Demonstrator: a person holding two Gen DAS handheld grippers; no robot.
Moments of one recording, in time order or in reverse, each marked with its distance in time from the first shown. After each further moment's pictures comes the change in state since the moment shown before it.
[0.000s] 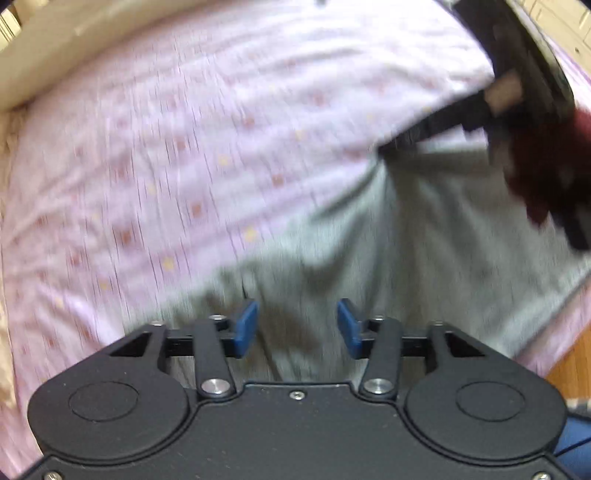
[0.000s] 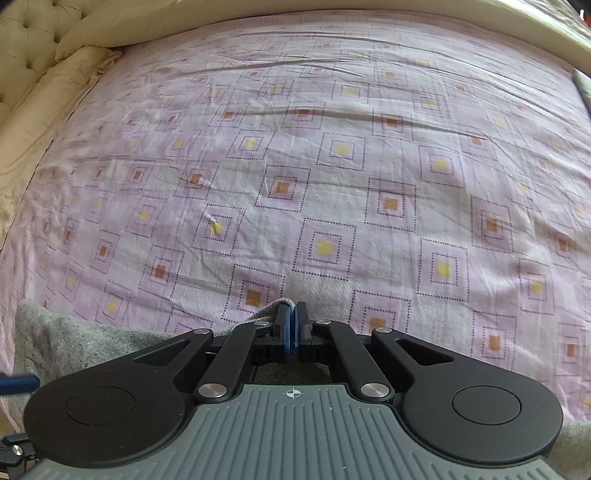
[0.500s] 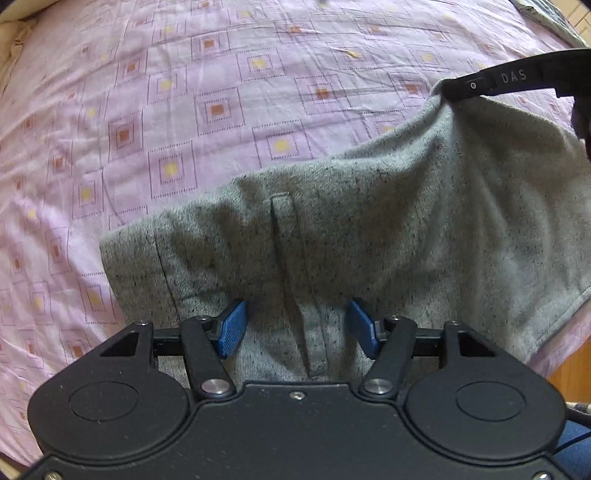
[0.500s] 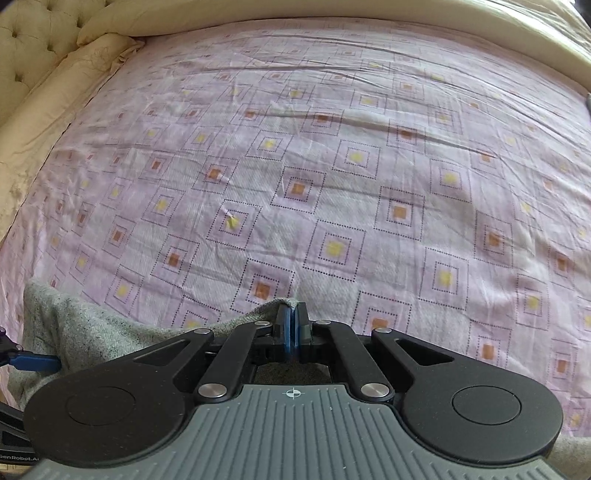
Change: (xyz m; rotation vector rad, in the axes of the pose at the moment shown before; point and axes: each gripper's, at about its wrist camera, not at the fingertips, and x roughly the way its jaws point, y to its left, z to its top) left arm 0.051 0.029 -0.034 -0.153 0.200 -0.062; right arm -0.007 0.003 0.000 -0.085 0.006 0.010
